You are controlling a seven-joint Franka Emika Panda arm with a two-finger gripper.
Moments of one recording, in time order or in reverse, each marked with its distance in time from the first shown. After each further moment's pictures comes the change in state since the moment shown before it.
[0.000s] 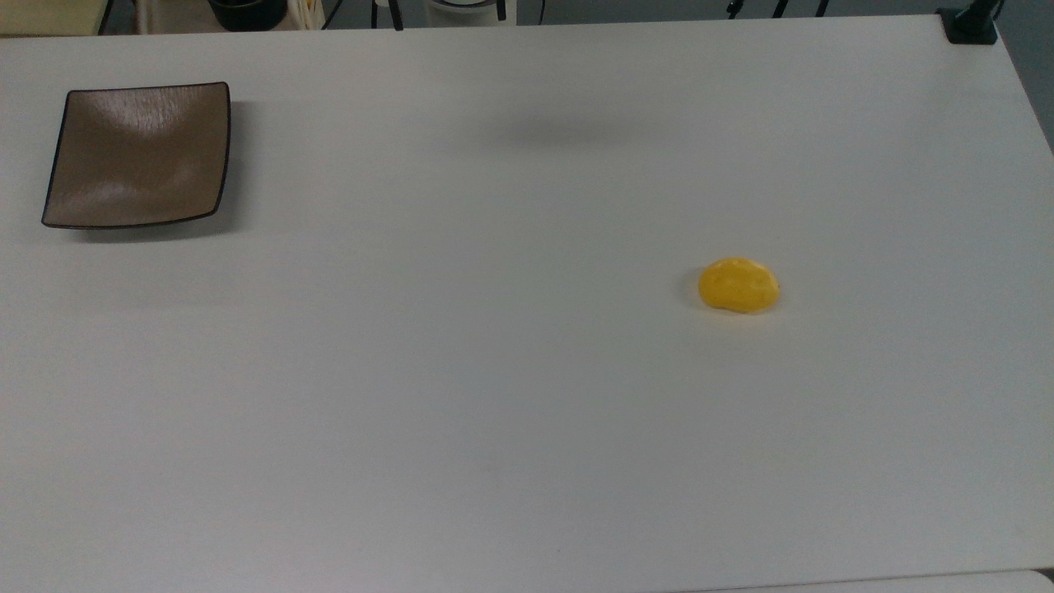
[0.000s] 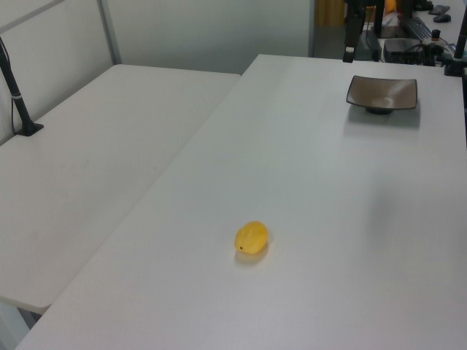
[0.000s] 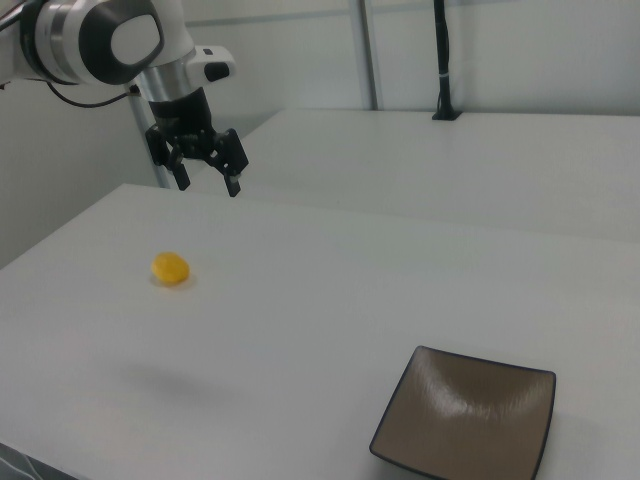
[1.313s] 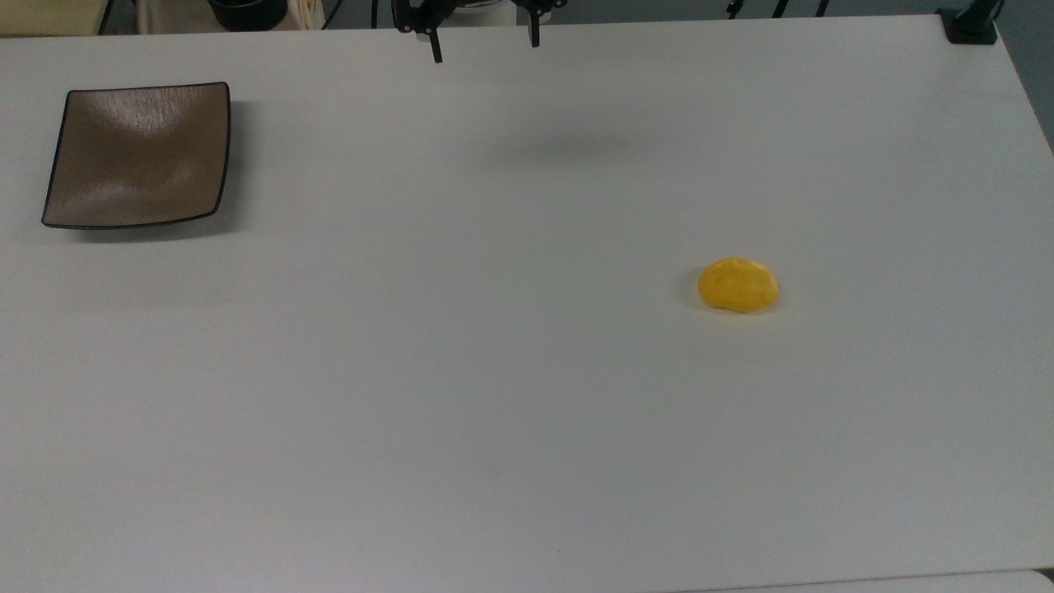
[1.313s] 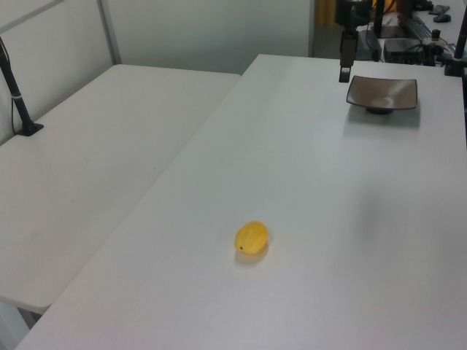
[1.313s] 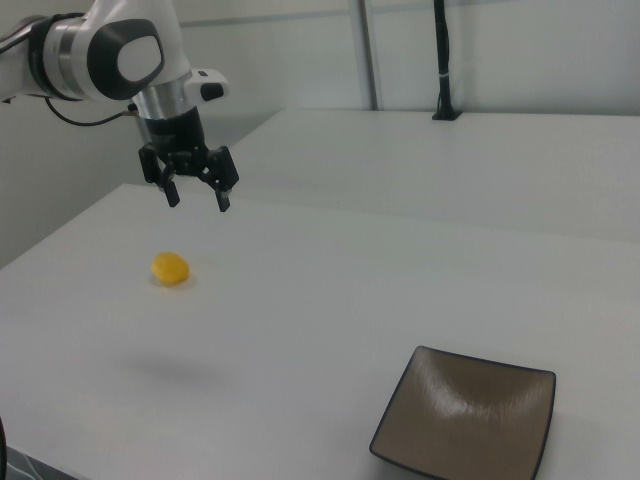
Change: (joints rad) arm 0.048 0.053 0.010 -0.009 0.002 0.000 -0.019
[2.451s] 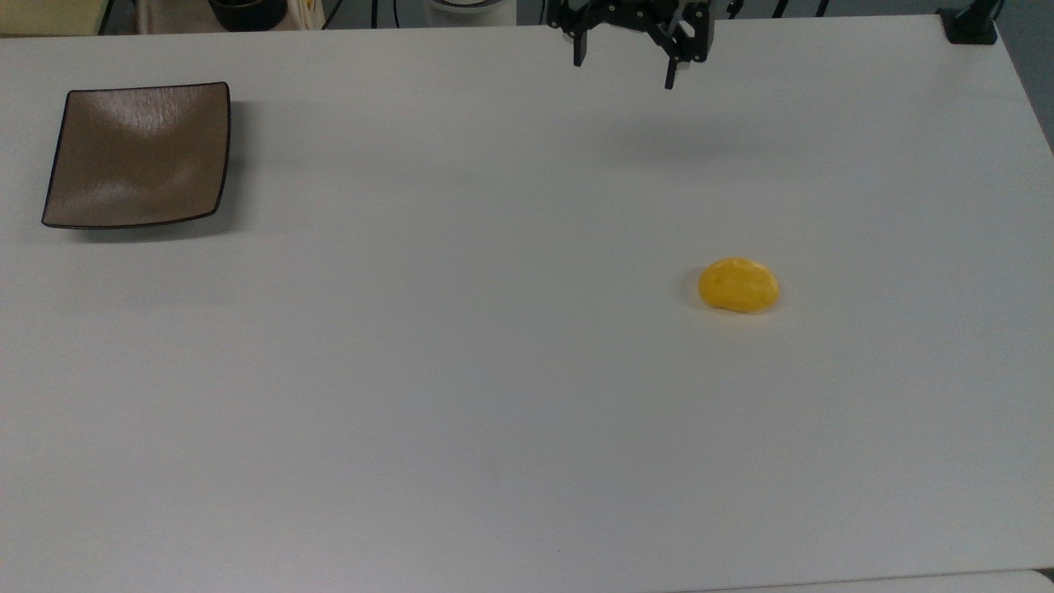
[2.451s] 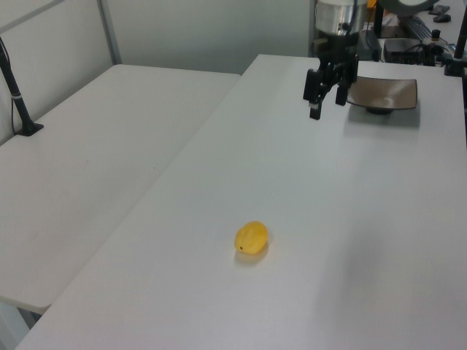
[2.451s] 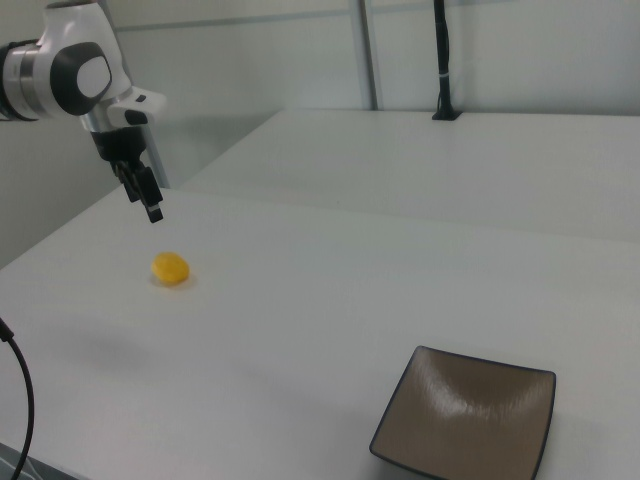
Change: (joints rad) arm 0.224 0.081 0.005 0.023 0.000 0.082 0.795
